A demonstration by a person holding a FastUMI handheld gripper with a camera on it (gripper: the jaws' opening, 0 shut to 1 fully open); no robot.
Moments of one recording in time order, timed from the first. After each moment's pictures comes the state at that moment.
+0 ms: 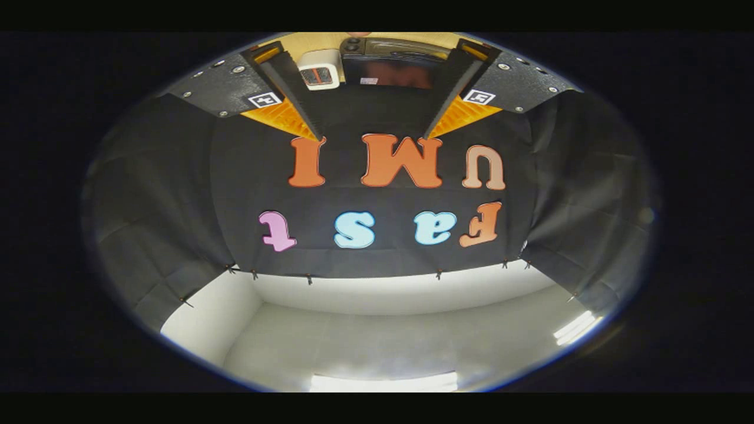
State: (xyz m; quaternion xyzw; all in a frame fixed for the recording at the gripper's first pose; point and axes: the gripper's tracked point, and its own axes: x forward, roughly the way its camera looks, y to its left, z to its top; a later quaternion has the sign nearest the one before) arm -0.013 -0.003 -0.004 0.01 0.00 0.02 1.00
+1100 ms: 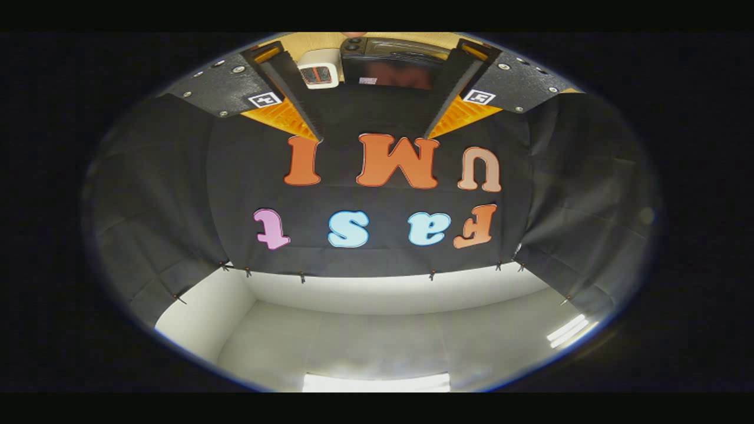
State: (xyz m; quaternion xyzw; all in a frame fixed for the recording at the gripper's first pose) arm -0.009 0.000 -0.004 0.00 0.01 0.03 1.00
